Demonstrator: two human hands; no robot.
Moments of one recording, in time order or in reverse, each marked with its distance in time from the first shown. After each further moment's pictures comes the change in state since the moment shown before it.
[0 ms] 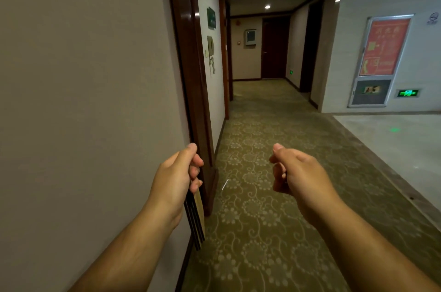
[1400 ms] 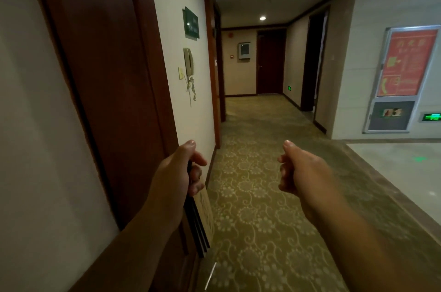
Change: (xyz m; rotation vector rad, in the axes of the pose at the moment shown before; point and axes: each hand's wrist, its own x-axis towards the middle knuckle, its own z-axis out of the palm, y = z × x) left_hand 0.734 -0.093 0.264 0.049 -0.098 0.060; right_hand 0.792 0.050 0.015 0.035 0.143 0.025
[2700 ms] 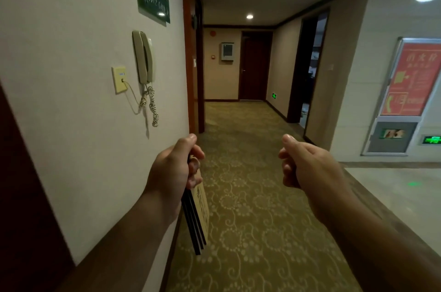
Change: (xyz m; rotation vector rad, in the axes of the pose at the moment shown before) left_hand 0.689 -0.159 0.115 -0.133 -0.079 -0.049; right_hand 0.662 0.055 0.151 -0.173 0.015 -0.140
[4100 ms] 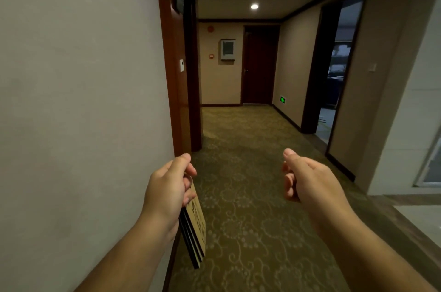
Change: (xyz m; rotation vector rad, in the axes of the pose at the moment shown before) left_hand 0.751 -0.179 0.091 0.061 0.118 -0.041; right_hand 0.737 0.174 0.153 -0.040 0.053 0.048
